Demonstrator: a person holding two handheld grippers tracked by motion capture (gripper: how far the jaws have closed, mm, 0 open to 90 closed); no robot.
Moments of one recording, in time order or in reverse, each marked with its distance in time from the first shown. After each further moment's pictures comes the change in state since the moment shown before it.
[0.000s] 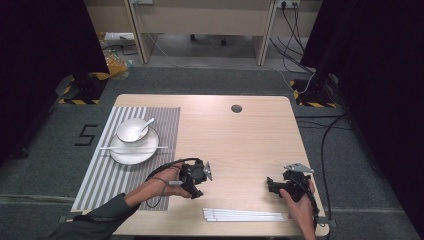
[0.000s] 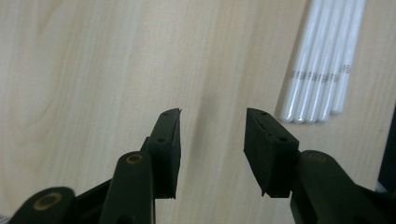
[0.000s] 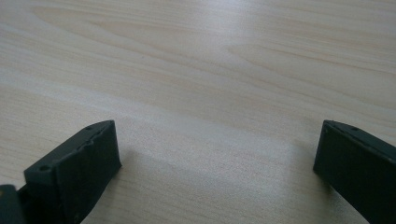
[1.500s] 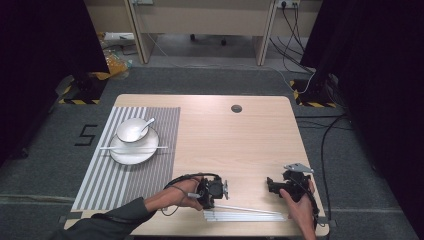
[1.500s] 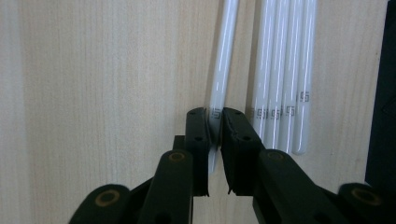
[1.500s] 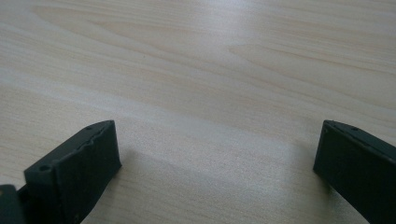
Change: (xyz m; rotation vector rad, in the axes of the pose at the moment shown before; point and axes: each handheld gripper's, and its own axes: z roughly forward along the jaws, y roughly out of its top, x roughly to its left) left arm -0.029 0.030 0.039 0.089 -0.077 0.156; right arm 0.000 0.000 0.000 0.001 0.002 -0.001
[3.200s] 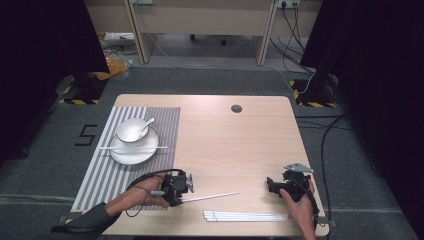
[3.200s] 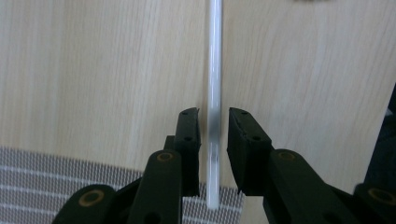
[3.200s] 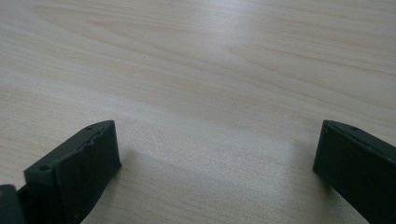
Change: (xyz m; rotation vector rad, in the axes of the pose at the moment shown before) left arm 0.005 -0.085 -0.026 0.025 0.050 -0.142; right arm 0.000 0.000 0.000 -0.001 0.000 -0.002
